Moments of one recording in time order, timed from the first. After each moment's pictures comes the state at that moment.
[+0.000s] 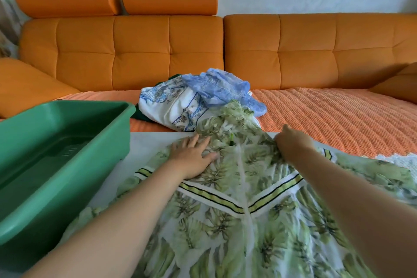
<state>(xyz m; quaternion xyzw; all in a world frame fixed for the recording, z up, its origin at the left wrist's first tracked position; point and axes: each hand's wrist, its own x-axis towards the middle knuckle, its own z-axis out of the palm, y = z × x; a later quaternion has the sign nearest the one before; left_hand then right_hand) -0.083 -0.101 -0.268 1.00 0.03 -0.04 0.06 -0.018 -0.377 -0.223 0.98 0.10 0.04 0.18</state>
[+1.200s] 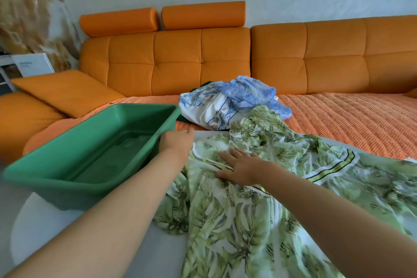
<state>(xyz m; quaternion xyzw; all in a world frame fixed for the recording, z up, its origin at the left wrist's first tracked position) -0.203 -0.045 -0.177 0.97 0.15 0.02 -0.19 -0.127 -0.240 -0.243 0.92 0.37 -0.12 0.00</state>
